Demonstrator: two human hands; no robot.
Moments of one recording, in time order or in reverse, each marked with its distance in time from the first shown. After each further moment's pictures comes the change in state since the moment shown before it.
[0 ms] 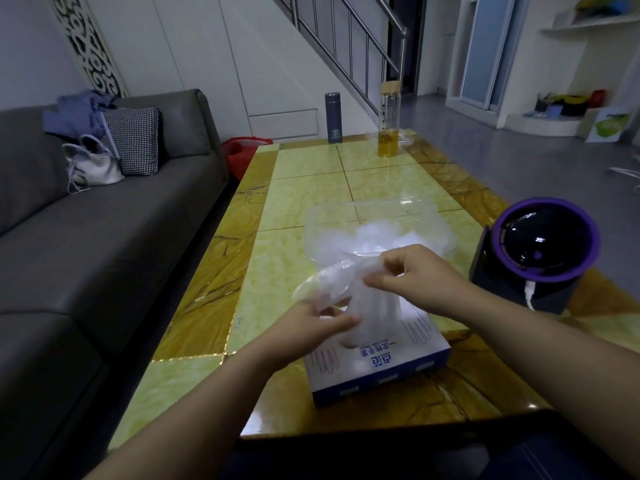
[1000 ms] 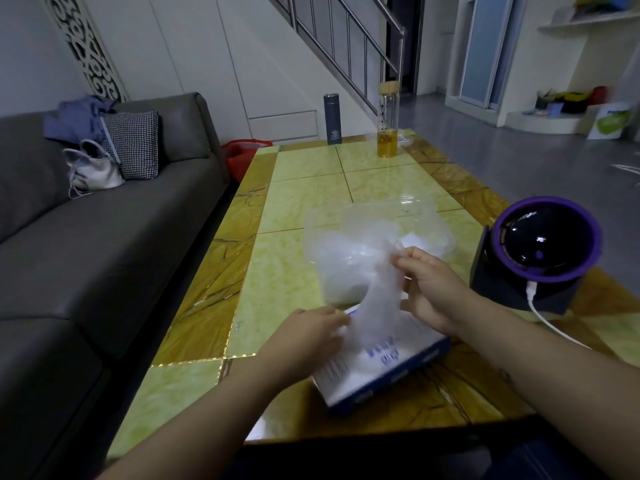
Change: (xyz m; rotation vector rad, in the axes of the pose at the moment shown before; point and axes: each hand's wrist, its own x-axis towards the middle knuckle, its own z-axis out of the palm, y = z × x) left_hand 0.003 -0.011 0.006 0.937 0.035 0.220; right_hand 0.000 0.012 0.012 1.051 0.139 0.352
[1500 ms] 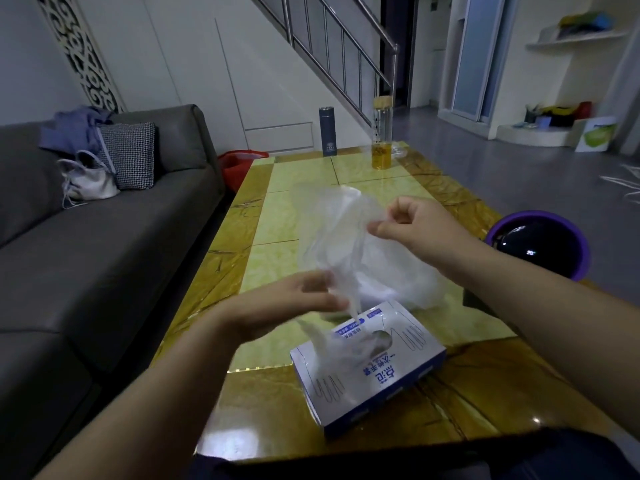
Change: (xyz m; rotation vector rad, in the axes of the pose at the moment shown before) left_hand 0.009 0.002 -0.082 -0.890 -0.301 -0.090; right_hand 0.006 -0.072 0.016 -0.713 0.014 -0.416
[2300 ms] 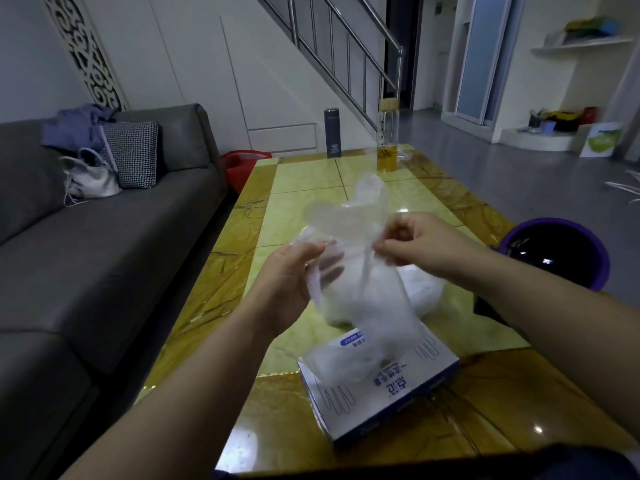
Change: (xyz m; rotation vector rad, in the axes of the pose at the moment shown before) left_hand 0.030 -0.002 -0.005 -0.896 0.462 0.254; right_hand 0.010 0.002 0.004 -0.119 -0.175 0.056
